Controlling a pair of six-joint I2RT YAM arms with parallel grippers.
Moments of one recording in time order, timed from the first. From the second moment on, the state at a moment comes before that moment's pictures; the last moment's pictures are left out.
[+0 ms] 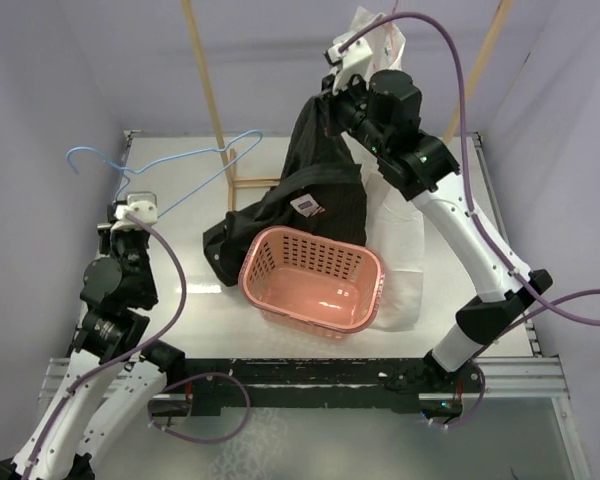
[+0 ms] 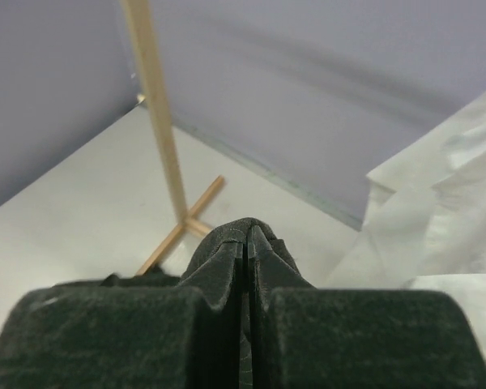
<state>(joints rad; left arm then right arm) -0.41 0.50 0.75 -0.01 -0.76 0.60 0.64 1.63 2.06 -0.44 0.12 -0.08</state>
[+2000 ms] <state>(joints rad) -0.44 0.81 0.89 -0.29 0.16 0.47 0.64 0.88 1.59 -0.90 -0.41 0.00</state>
